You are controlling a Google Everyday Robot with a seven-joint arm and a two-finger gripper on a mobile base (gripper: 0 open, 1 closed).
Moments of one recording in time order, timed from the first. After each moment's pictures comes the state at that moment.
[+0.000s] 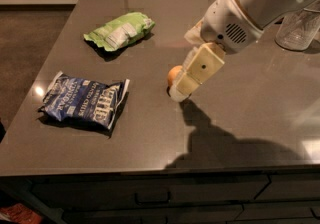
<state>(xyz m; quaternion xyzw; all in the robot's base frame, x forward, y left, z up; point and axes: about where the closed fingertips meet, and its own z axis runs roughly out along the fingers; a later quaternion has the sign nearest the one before) 0.472 -0.060 0.970 -0.58 0.75 0.20 0.26</state>
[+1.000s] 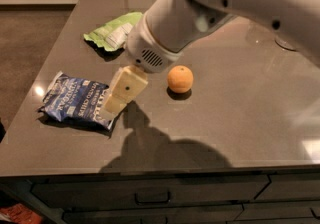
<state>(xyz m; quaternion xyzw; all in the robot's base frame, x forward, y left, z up) 0.466 0.066 0.944 -0.61 0.71 0.19 0.29</state>
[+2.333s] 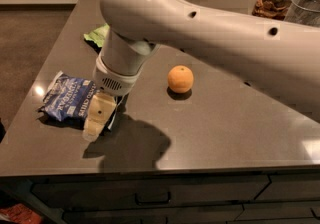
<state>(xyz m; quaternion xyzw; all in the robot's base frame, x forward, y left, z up) 0.476 0.116 0.857 -0.63 0.74 0.15 0.18</state>
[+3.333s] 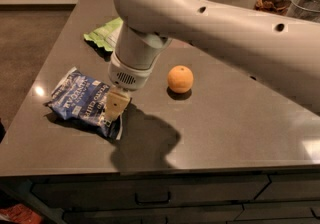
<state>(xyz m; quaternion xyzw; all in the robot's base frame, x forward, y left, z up) 0.490 0.088 0.853 -0.63 0.75 0.13 0.16</state>
